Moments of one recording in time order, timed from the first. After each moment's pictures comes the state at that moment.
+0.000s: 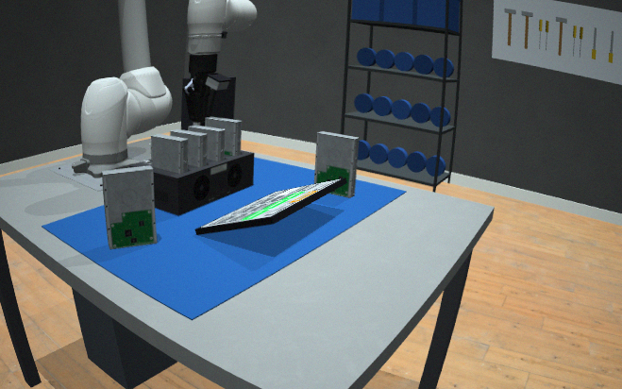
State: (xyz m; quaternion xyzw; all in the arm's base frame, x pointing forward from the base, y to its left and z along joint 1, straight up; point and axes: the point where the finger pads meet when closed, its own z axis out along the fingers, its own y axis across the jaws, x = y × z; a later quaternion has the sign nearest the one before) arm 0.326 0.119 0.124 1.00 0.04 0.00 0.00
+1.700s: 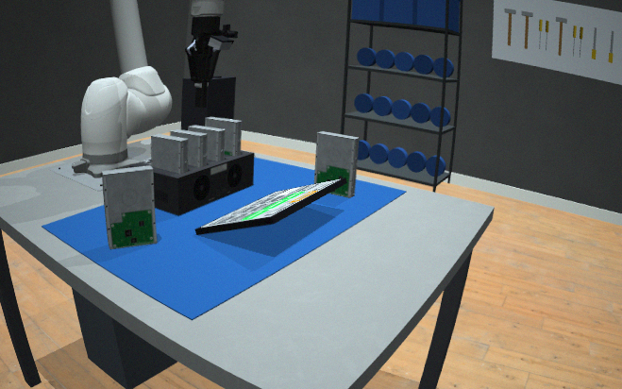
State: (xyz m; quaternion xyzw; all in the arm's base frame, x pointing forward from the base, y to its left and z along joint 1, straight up) arm 0.326 0.119 0.229 1.00 0.04 0.00 0.00
